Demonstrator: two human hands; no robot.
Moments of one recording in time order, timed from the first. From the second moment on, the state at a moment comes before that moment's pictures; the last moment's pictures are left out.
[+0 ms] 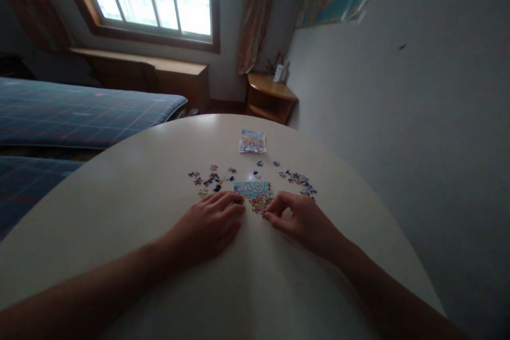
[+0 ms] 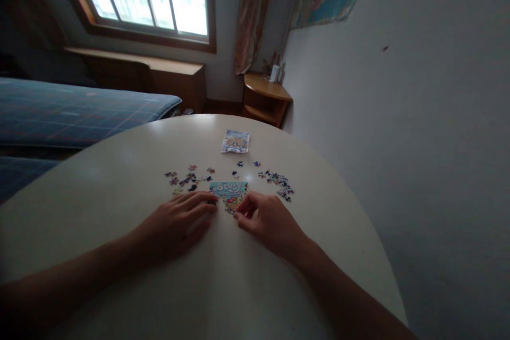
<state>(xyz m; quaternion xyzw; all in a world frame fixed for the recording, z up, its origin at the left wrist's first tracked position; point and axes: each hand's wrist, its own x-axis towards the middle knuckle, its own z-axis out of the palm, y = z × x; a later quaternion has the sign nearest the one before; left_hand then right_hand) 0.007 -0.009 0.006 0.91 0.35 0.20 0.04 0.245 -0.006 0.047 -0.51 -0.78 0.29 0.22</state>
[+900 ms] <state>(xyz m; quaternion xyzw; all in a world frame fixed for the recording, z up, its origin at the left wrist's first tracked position) 0.008 -0.009 0.006 0.91 0.34 0.21 0.05 0.232 -0.018 0.036 -0.50 -0.83 0.23 0.12</state>
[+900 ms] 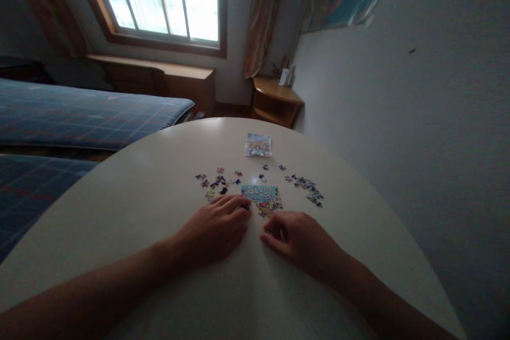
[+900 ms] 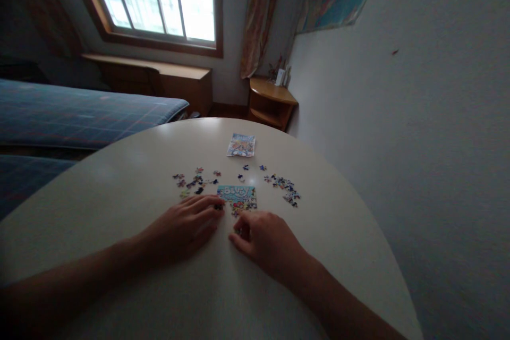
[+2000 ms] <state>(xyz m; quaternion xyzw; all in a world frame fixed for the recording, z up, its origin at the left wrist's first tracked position) 0.004 -0.009 0.002 0.92 0.34 0.21 0.04 0.330 0.049 0.025 -0.69 -0.70 -0.01 0.19</state>
